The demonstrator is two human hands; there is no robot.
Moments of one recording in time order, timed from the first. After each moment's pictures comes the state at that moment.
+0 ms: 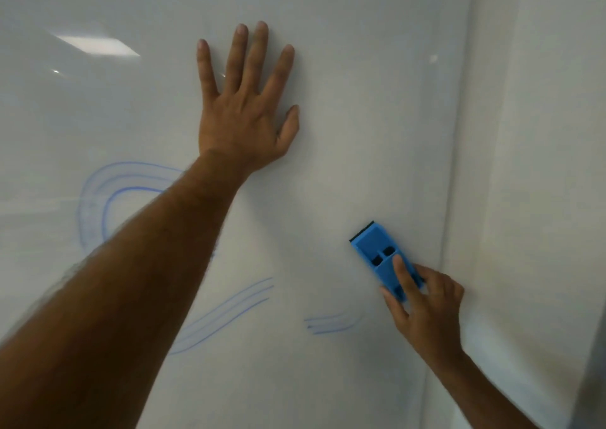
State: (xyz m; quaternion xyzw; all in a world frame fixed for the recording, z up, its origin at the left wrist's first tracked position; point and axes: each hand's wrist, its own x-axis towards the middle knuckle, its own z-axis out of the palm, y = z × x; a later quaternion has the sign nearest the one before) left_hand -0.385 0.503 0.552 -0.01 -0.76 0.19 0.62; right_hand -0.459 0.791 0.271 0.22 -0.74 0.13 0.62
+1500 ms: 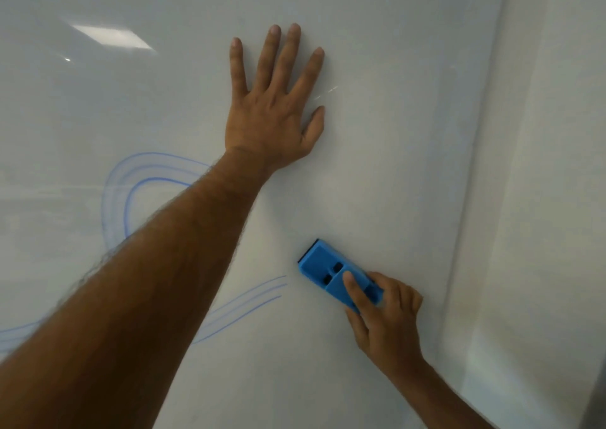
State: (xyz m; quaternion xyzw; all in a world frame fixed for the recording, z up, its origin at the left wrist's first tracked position) left_hand -0.387 0.502 0.551 -0.02 -0.75 0.18 0.63; right_hand -0.438 0.722 0.269 0.32 -0.73 0.11 0.59
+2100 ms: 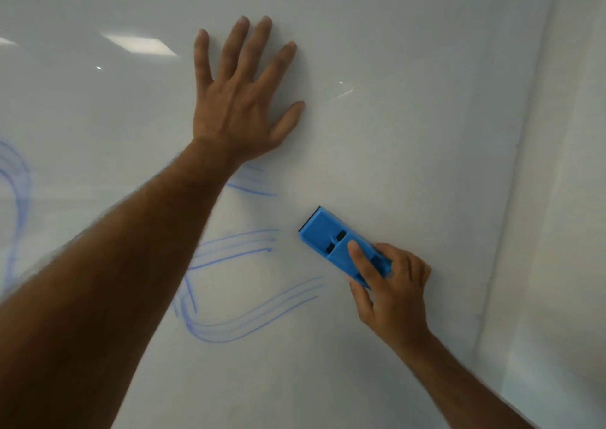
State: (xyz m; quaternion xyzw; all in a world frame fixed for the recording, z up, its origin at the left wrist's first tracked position) left_hand -0.354 0.411 0.558 -0.02 -0.72 0.19 0.67; right_hand -0.426 0.665 0.316 0.32 -0.70 0.17 0.62
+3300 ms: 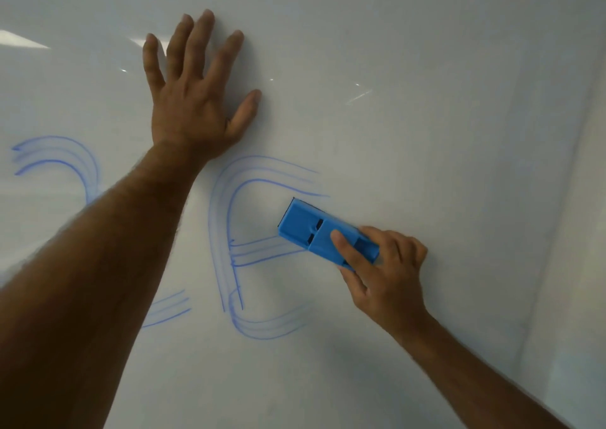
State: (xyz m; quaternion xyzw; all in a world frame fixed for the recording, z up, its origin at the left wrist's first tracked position) left_hand -0.303 0.309 0.551 0.03 -0.72 0.13 0.69; right_hand -0.401 0.595 0.347 0.37 -0.64 0.14 0.66
